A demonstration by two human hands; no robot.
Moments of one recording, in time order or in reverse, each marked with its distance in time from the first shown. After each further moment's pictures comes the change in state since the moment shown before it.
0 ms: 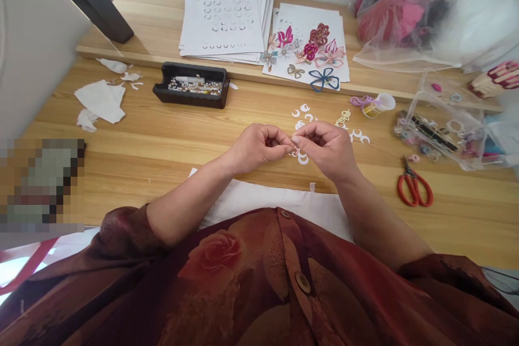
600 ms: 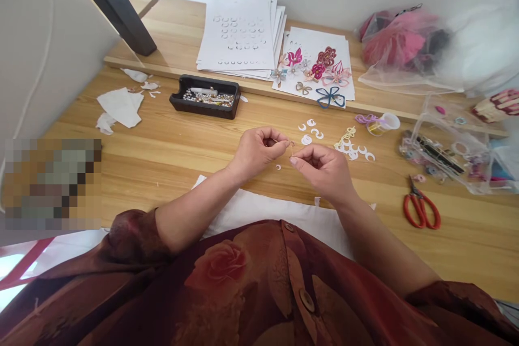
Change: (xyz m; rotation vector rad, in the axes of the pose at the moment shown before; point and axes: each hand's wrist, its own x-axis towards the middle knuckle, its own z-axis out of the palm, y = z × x) left_hand 0.007 -0.007 -0.003 0.033 0.365 0.079; right_hand -0.013 -0.006 0.014 -0.156 -0.013 0.008
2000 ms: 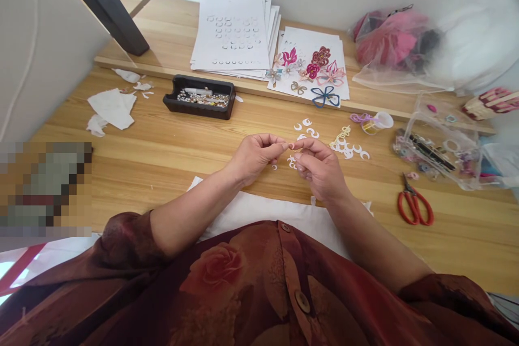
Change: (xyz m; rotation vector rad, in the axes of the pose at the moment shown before) left_hand -0.007 0.004 0.007 -0.298 -0.097 -0.248; right_hand 0.005 0.007 0.008 0.542 0.021 0.226
